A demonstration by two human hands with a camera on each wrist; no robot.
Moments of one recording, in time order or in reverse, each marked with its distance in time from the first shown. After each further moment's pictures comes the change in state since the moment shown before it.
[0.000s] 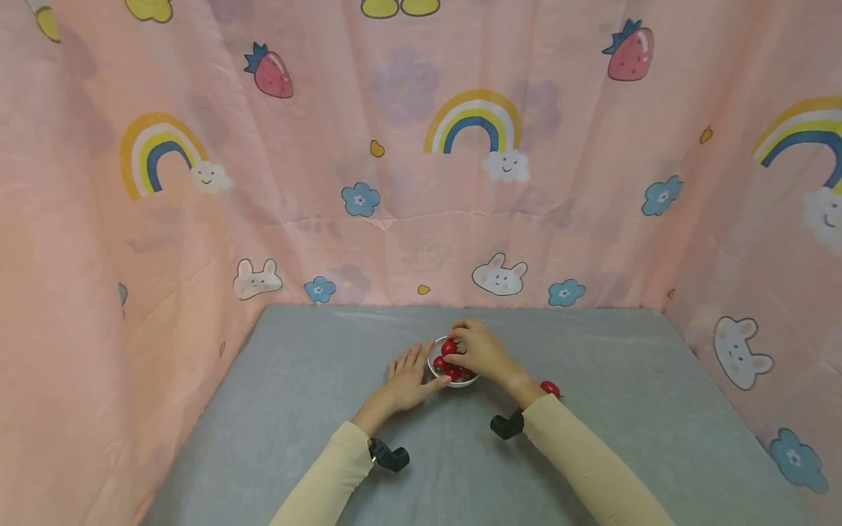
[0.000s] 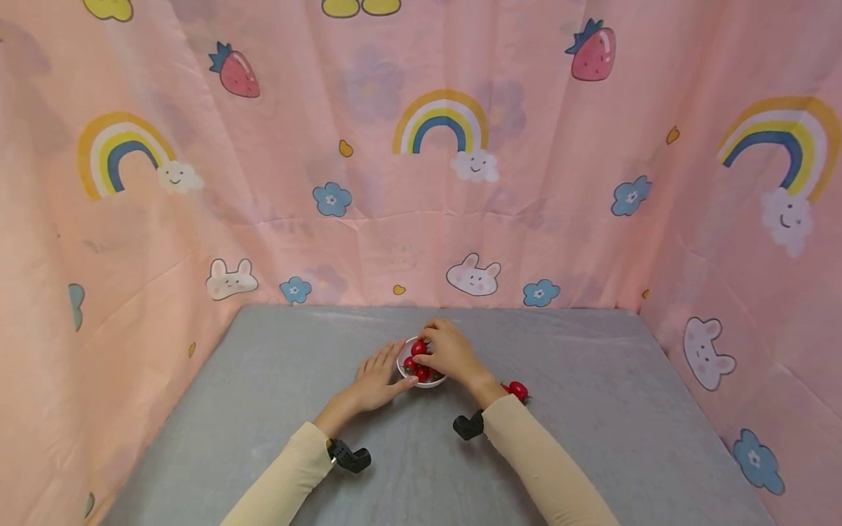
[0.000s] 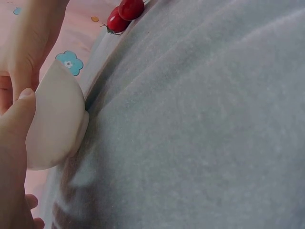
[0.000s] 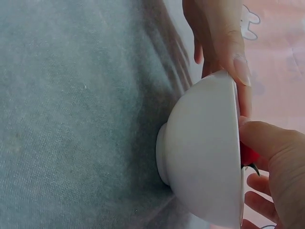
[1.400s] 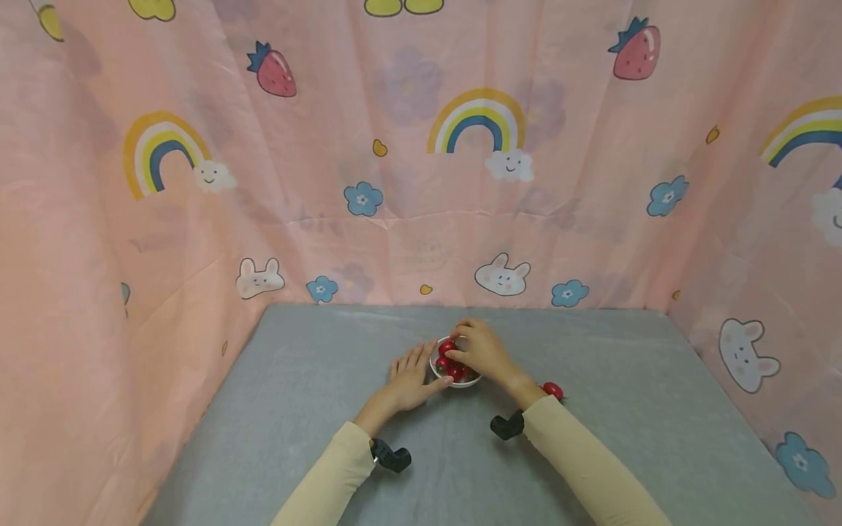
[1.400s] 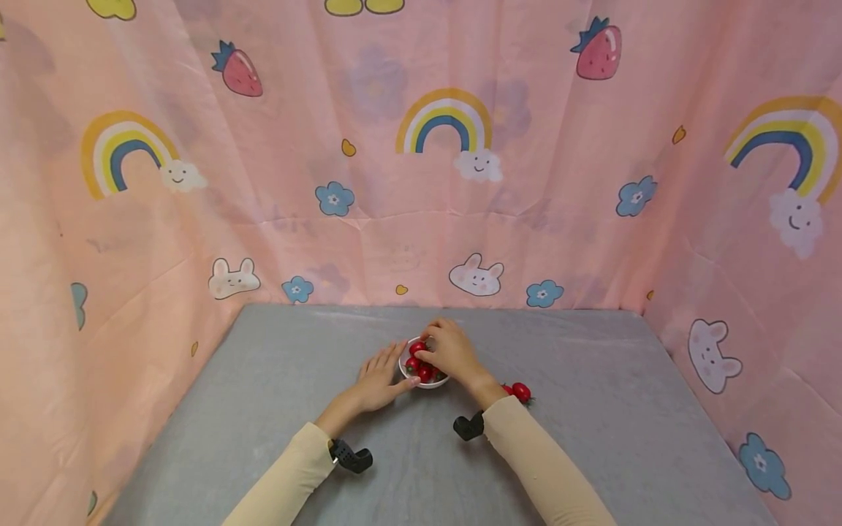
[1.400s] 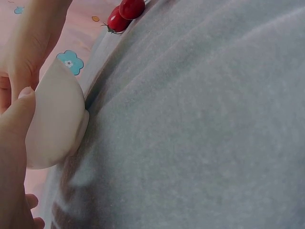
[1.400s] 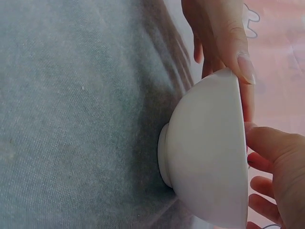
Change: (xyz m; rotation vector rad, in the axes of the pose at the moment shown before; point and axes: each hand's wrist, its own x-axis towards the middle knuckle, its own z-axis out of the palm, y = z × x) left_hand 0.007 -0.008 0.005 -0.012 -0.037 -0.012; right_hand 0.004 0.004 0.009 0.039 0.091 -0.007
